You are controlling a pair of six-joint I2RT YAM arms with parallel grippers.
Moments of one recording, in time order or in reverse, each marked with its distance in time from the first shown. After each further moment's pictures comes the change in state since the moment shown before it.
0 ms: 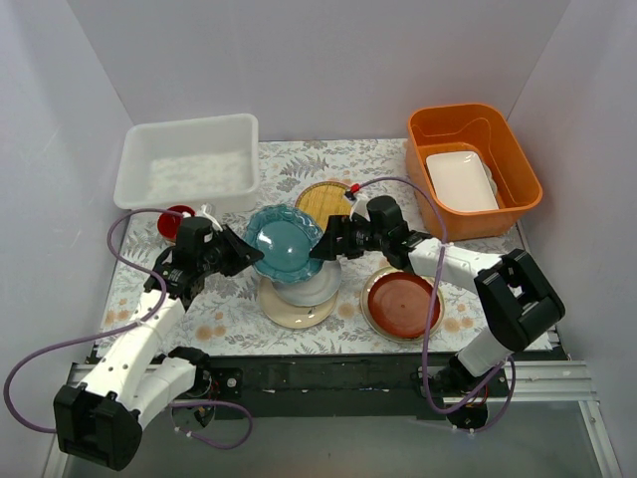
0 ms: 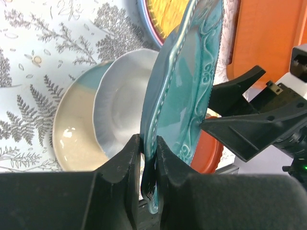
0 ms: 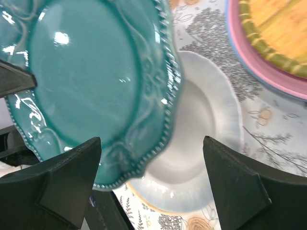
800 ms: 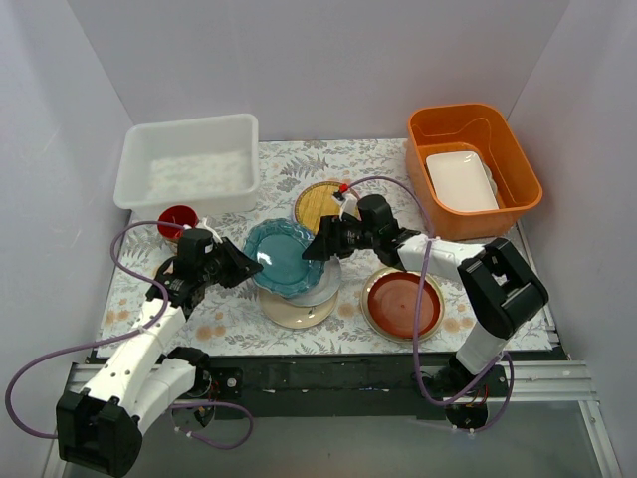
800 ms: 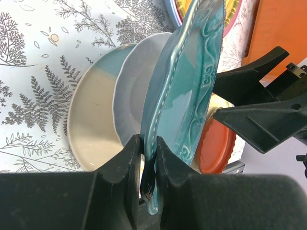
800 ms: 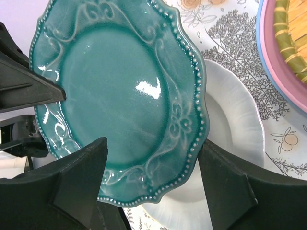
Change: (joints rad) left arm 0.008 -0.034 -0.096 0.013 0.015 -0.005; right arm 0.018 0.103 0.045 0.074 -0.086 0.001
